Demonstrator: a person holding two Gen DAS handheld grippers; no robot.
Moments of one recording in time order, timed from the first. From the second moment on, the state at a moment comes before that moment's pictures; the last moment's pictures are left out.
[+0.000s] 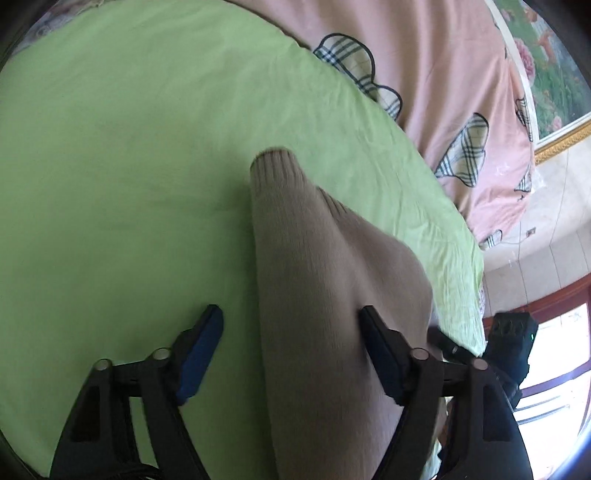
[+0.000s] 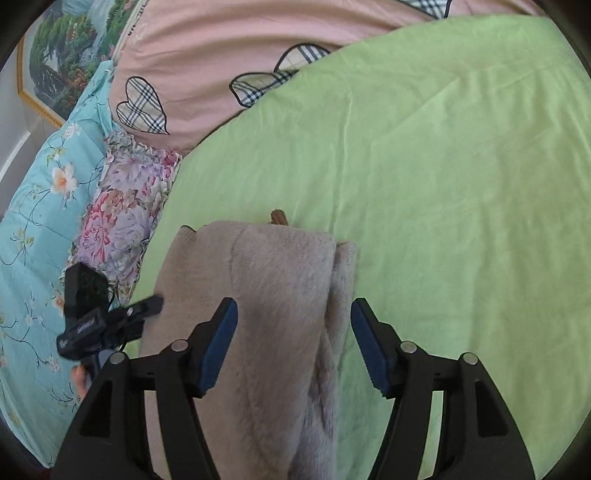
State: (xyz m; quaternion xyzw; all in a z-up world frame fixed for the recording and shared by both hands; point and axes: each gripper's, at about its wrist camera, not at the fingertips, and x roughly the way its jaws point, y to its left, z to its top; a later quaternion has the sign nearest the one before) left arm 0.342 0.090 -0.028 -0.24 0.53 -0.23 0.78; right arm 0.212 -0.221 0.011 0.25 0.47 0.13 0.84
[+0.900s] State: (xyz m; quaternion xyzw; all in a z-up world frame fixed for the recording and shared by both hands) left arm 0.178 0.063 0.060 -0.12 0.40 -0.26 0.87; right arm 0.114 -0.204 0.058 0.22 0.41 0.15 0.87
